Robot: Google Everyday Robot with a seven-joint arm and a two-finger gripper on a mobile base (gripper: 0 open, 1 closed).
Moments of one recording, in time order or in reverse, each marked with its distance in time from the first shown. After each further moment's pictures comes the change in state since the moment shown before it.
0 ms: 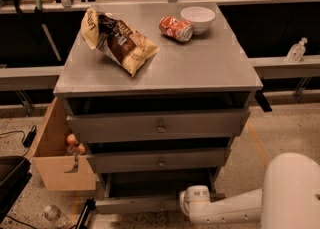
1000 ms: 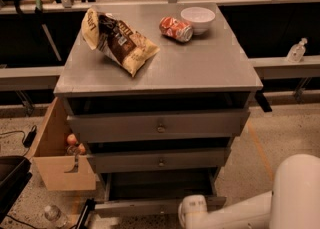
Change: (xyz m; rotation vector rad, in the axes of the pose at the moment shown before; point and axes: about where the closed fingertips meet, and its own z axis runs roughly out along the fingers) arm -0.011 0.033 -0.034 -0.044 0.054 0.038
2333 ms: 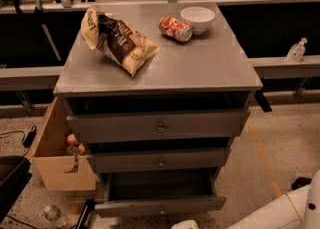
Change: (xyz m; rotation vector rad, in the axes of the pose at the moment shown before) arm -0.013 0.095 -0.124 -0.090 0.189 0.143
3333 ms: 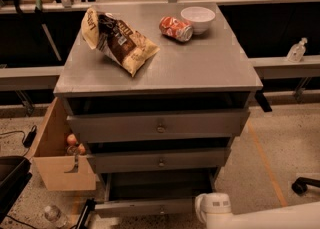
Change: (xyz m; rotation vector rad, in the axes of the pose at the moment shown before) arm 0.043 -0.125 0.043 0.197 -0.174 -0.131
